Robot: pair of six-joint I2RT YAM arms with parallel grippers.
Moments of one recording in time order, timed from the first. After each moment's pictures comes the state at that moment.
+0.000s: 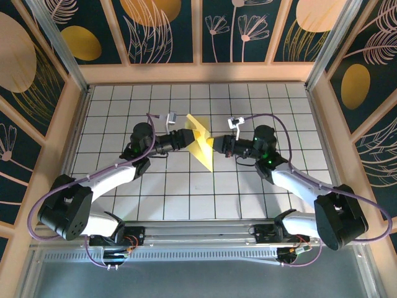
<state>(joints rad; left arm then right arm) -0.54 1.39 0.68 0.64 0.72 -1.05 0.50 1.24 0.59 0.58 -0.82 0.79</state>
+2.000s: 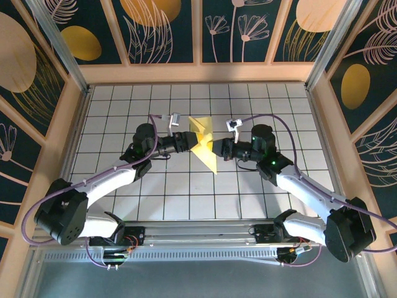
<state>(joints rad) -0.59 1.33 0.71 0.51 0.63 -0.91 0.56 1.12 0.67 0.20 -0.68 0.65</state>
